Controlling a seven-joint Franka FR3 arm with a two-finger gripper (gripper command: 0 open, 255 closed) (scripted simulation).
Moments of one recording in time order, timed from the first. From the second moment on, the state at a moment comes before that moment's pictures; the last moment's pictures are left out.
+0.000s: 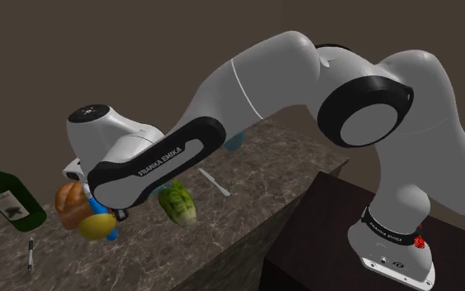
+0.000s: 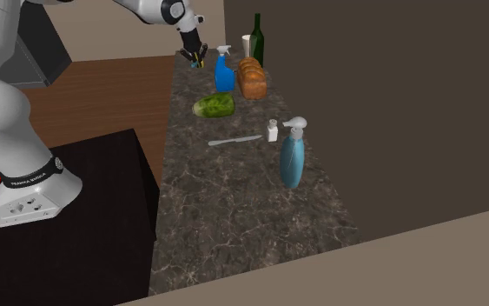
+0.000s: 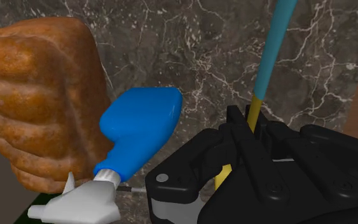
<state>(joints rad) 0.83 0.75 -0.21 -1.40 0.09 2.30 -0.67</state>
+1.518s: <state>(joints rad) 0.81 0.95 -0.19 -1.38 0.11 2.47 -0.67</state>
